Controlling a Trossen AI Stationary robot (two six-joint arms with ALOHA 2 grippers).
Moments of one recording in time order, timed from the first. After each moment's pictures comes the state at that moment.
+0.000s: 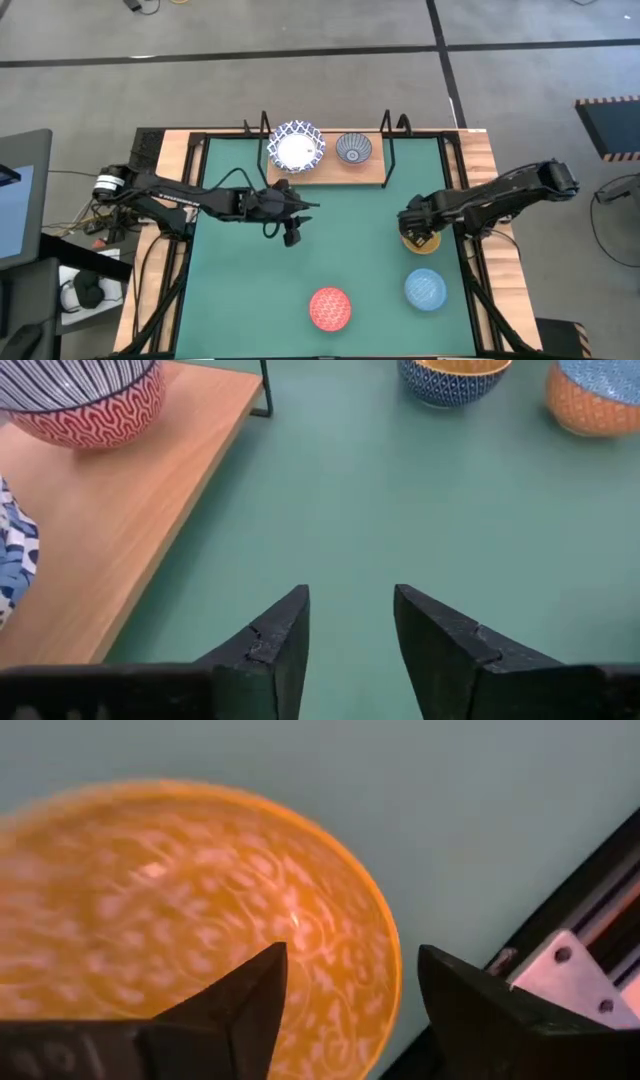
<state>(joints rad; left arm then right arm) -0.03 1.42 0.81 0.05 -0.25 -0.17 0.12 1.23 0.68 -1.18 0.16 0.97</state>
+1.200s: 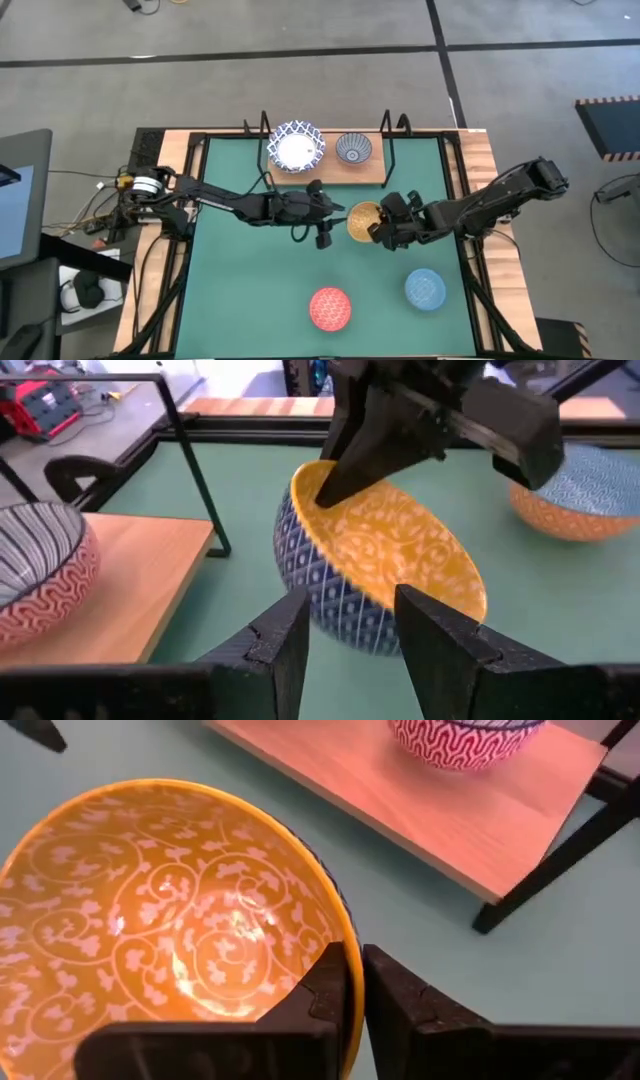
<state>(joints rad) -0.04 1.73 1.03 0.37 -0.24 -0.01 0.29 1.33 0.81 -0.63 0.78 0.98</state>
